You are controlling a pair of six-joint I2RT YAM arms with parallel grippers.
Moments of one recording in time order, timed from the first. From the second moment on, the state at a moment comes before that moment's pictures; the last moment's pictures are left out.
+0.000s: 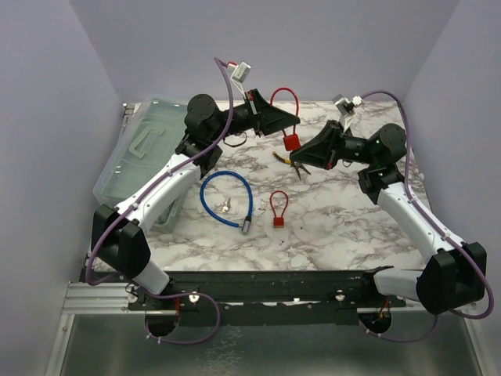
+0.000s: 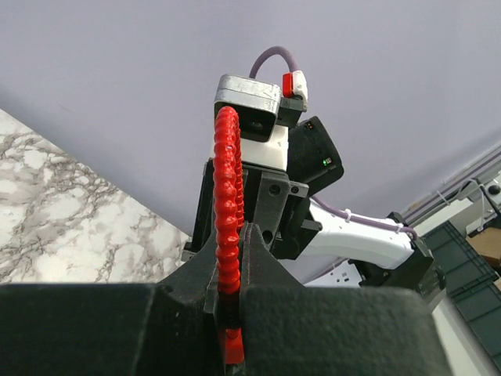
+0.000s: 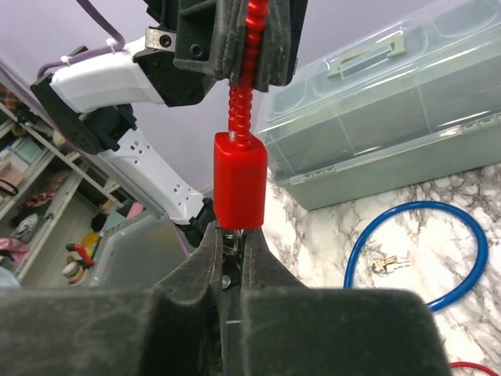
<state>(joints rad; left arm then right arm) -0.56 1.55 1.41 0.51 0.76 -1.02 0.27 1.25 0.97 0.62 -1.15 0.80</state>
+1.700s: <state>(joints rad) -0.77 2.01 1.25 0.27 0.53 -1.04 -0.11 1.10 0.87 -0.19 -0.92 0.28</state>
